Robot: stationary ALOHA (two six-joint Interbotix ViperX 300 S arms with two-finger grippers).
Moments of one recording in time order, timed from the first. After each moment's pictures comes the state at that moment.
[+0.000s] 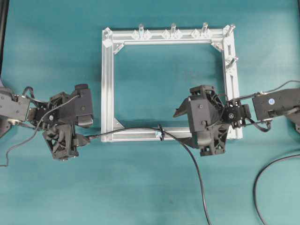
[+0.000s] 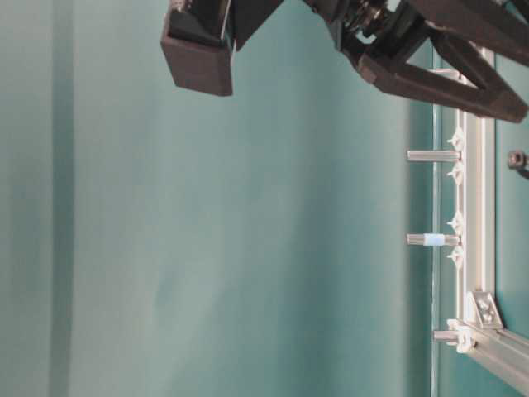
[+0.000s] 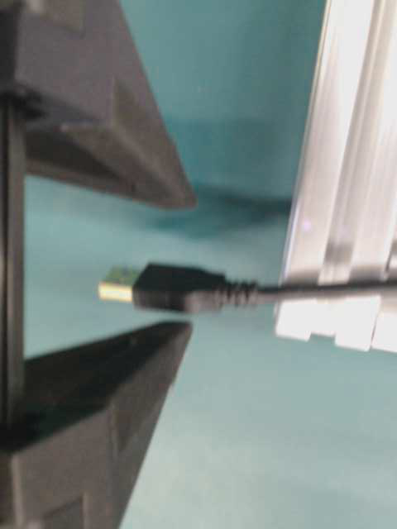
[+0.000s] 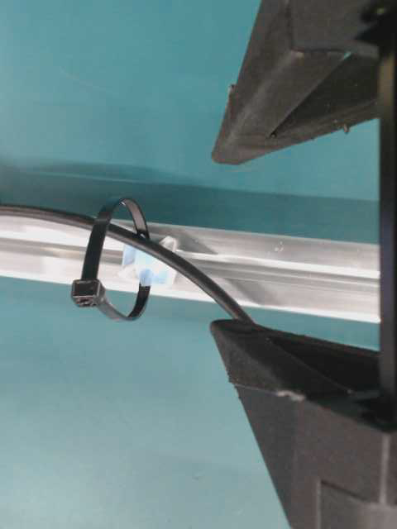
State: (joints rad) left arm -0.17 -0.19 0.97 -0.05 0.27 -0.35; right arm 0.11 -0.06 0.78 -0.13 -0.02 0.26
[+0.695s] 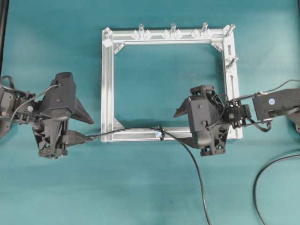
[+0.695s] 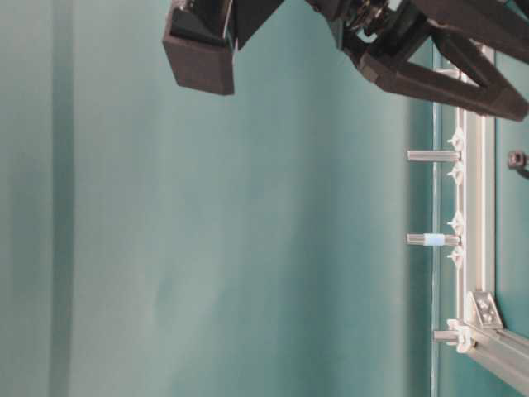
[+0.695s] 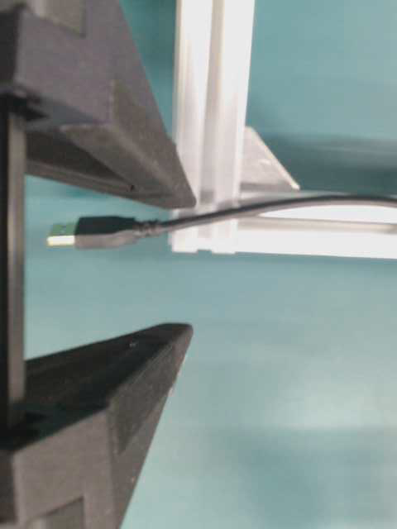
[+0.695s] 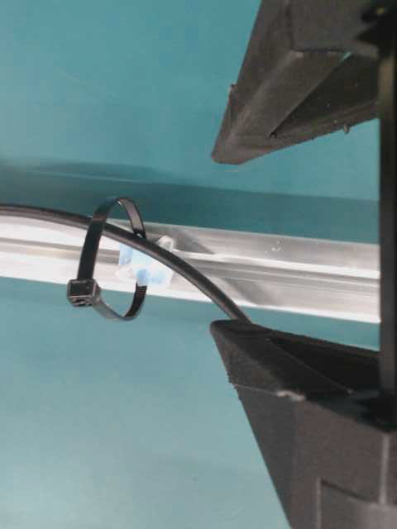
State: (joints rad) left arm -0.17 -0.42 0.93 -0.04 0.27 -0.24; right arm 0.11 -0.06 0.78 -0.13 -0.02 0.26
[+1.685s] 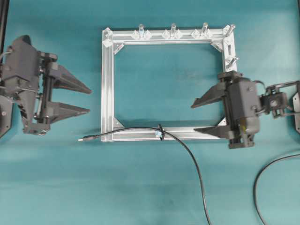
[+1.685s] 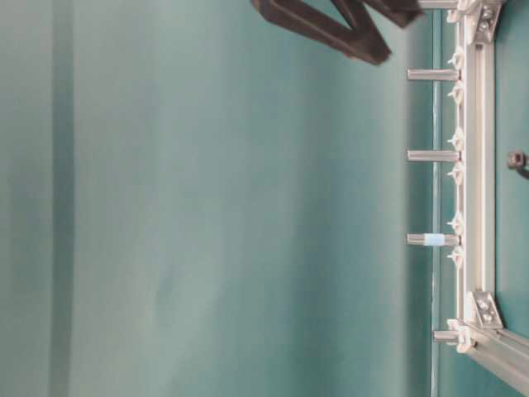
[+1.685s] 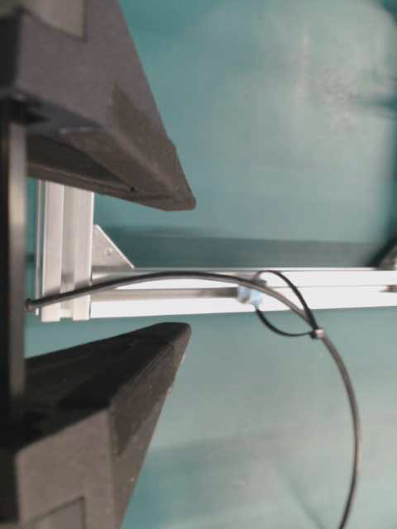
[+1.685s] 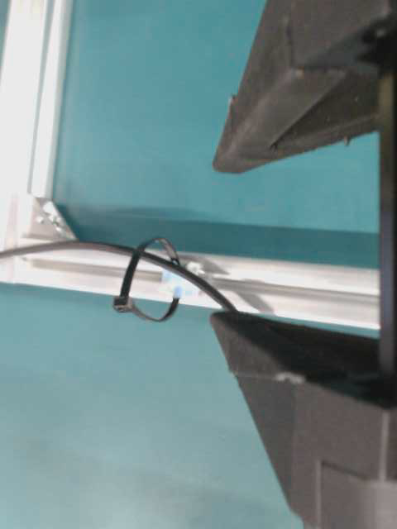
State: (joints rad) left arm -0.03 -0.67 0.98 -0.04 0.15 -0.09; right arm 0.10 -0.40 0.92 -0.13 -0.04 0.26
